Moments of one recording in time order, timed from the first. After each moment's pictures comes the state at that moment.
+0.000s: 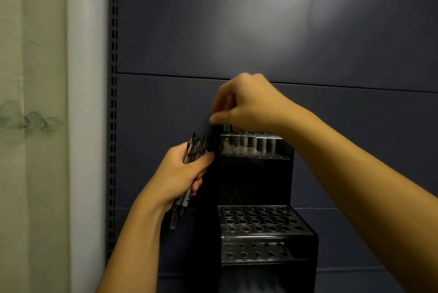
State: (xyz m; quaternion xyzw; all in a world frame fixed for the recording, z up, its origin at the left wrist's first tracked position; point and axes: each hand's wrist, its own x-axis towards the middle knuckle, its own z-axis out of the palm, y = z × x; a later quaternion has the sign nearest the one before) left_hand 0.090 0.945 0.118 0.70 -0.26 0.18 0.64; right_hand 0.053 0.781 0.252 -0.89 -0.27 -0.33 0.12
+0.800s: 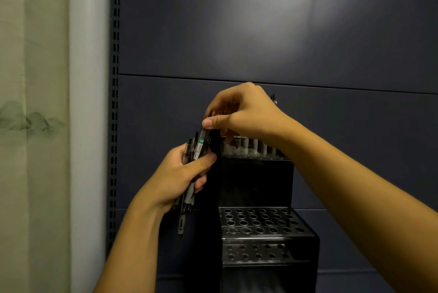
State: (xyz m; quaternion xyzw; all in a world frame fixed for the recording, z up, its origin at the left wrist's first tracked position) left_hand 0.089 0.950 0.119 0.66 -0.34 0.13 0.66; right_hand 0.064 0.781 0.231 -0.83 -0.35 -0.25 0.35
